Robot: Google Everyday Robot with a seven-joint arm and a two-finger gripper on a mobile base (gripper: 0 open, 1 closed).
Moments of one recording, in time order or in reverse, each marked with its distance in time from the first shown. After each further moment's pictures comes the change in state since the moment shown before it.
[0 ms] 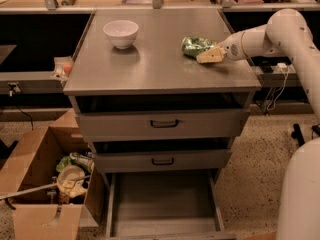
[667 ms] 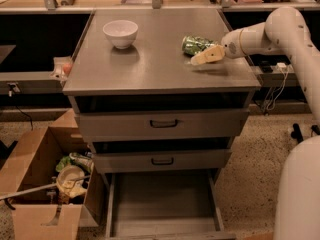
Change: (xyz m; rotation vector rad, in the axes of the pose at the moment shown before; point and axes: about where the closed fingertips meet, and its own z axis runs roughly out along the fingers) arm -0.010 0.006 0.005 -0.019 -0.016 -0.023
